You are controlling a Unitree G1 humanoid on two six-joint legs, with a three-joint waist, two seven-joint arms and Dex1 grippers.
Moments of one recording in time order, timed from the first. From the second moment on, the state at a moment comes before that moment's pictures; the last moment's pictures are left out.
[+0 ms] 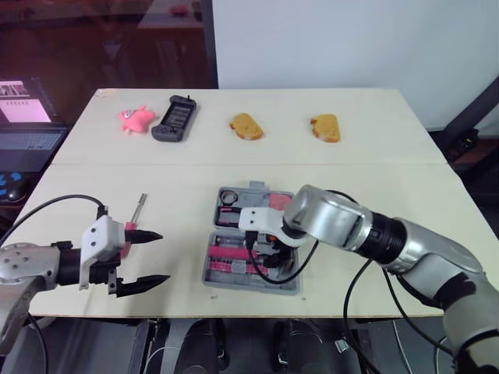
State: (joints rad) left arm 0.17 0.96 0.29 -0.33 -0.51 0.30 -1.23; right arm -1.08 -0.58 0.88 -0.23 0.30 1.39 0.96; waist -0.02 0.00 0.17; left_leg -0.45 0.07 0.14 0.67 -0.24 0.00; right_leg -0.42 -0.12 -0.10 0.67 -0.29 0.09
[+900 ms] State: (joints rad) left arm 0.12 0.96 0.26 -0.31 -0.54 0.33 -1.25; right arm -0.59 -0.55 0.59 -0.08 0.14 0.57 0.95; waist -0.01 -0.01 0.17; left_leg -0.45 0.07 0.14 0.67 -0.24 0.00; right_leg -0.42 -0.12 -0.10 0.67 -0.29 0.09
